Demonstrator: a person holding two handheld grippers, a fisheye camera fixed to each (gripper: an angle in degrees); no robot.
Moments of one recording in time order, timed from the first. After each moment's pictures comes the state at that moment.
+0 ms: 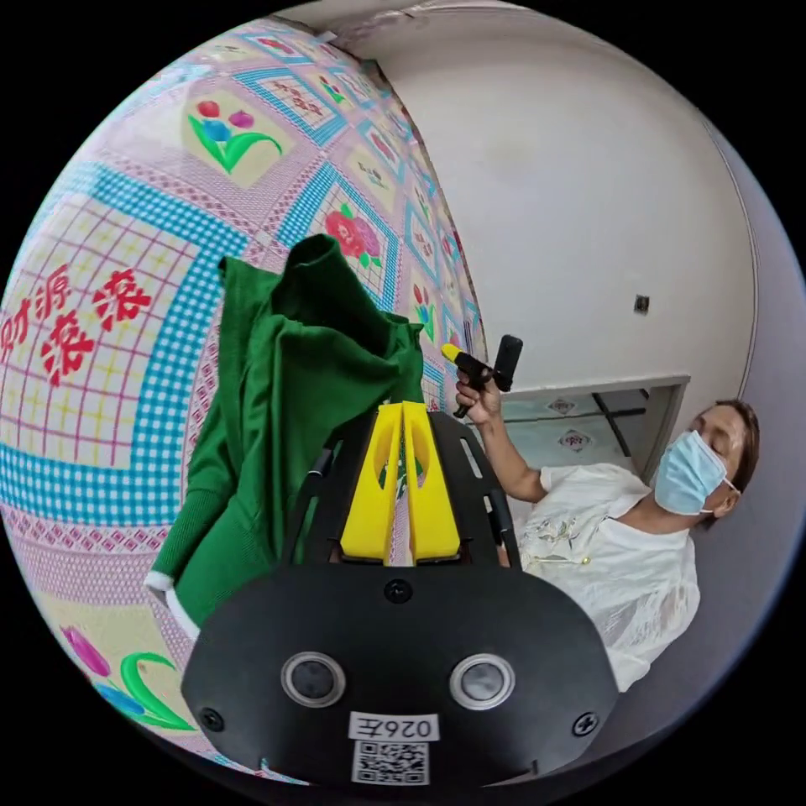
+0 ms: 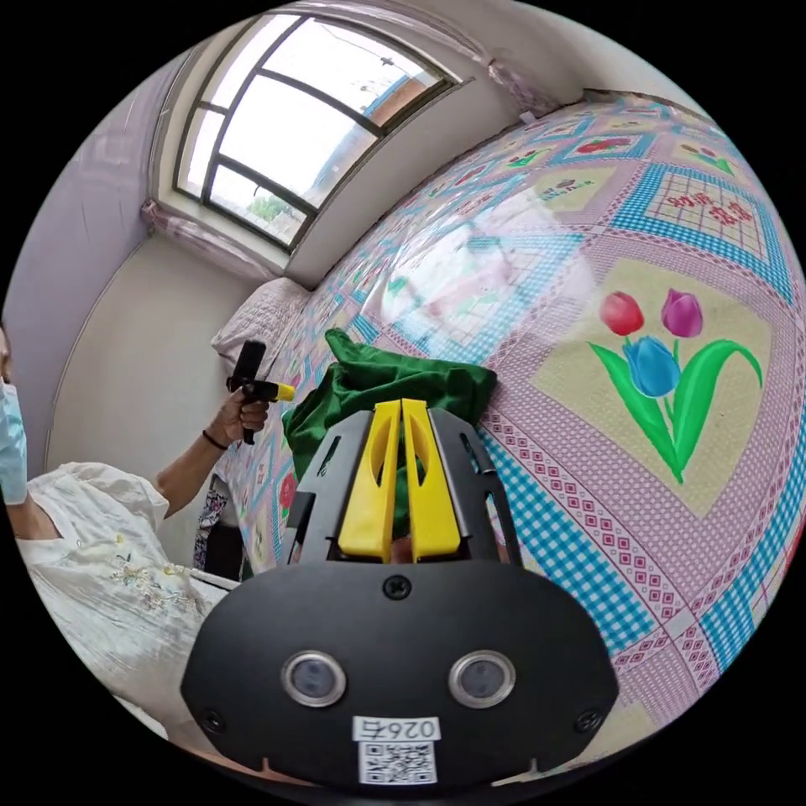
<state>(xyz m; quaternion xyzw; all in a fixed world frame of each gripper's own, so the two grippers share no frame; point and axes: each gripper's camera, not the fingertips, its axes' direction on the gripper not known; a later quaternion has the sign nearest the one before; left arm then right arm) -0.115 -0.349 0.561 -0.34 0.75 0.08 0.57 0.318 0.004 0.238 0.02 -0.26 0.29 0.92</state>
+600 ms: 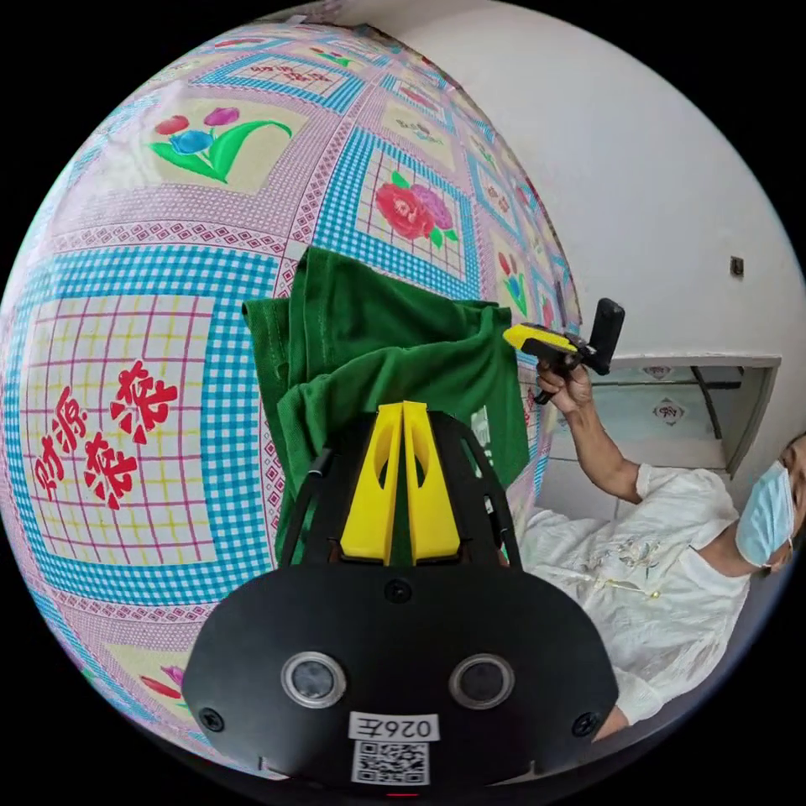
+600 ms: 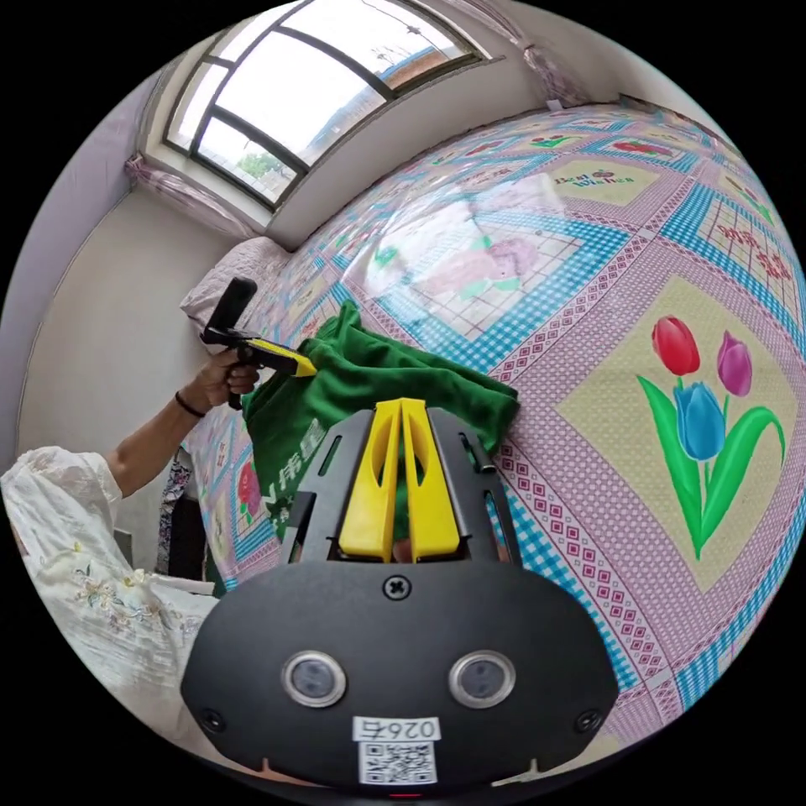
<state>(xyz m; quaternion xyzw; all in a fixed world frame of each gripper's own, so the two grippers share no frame) -0.025 -0.351 0.565 -0.37 0.62 0.21 0.66 0.289 -0.028 0.283 -0.06 -0.19 0.26 0.94</state>
